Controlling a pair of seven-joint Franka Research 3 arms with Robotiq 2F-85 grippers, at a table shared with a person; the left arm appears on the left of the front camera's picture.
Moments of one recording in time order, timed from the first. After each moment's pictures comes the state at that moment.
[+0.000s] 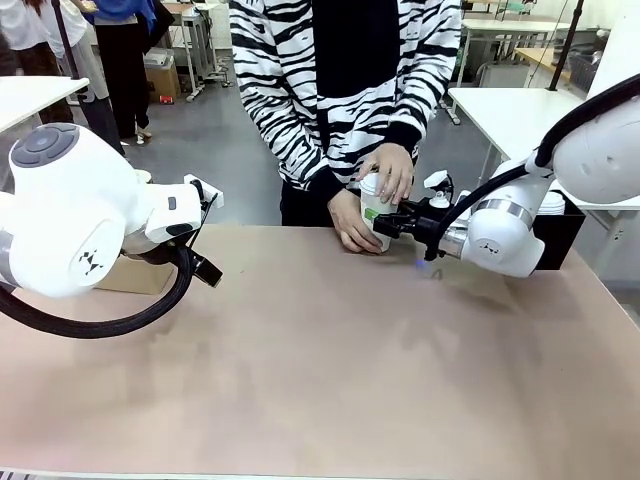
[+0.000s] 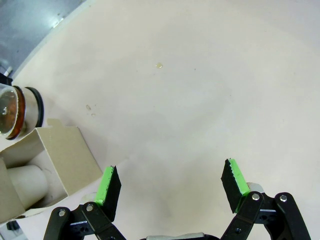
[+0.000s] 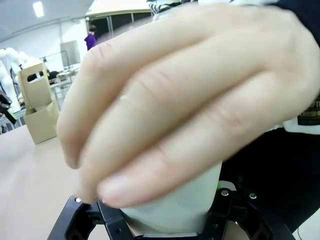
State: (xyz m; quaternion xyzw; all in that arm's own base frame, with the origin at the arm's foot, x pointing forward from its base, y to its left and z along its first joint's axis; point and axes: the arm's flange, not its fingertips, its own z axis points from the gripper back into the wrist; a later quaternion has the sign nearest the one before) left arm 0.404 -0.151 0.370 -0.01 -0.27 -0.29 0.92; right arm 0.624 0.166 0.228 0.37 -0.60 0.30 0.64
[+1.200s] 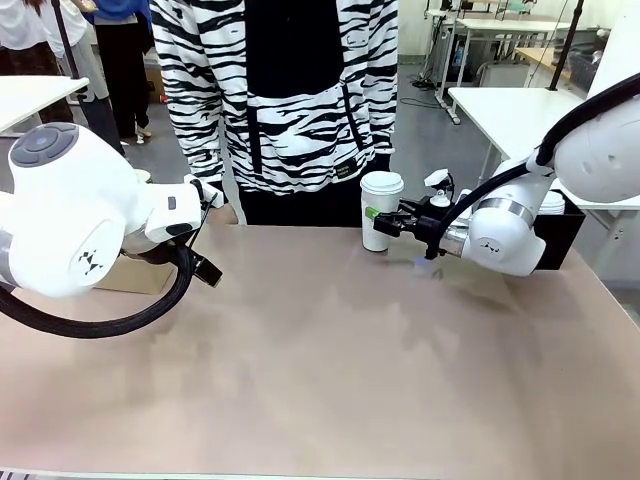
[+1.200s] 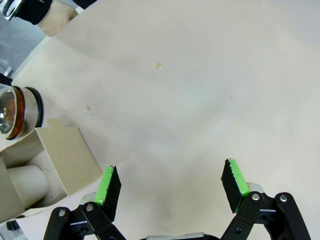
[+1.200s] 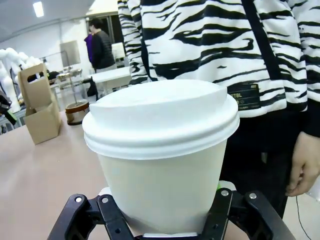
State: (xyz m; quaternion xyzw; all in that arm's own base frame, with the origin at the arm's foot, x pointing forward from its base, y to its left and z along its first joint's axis) left arm 0.404 -0.151 0.370 -0.01 -0.27 -0.29 0.92; right arm 0.625 0.165 0.229 0.37 -0.60 0.30 0.64
